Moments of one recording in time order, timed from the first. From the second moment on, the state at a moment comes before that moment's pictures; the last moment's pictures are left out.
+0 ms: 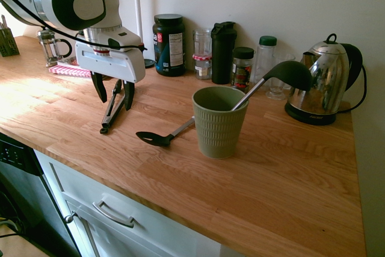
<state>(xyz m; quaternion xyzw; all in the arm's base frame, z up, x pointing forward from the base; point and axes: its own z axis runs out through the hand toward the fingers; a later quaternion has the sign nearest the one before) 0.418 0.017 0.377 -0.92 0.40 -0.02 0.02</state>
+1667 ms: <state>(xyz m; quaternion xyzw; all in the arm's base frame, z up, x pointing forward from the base) 0.490 0.143 0.341 -0.98 0.17 -0.10 0.00</state>
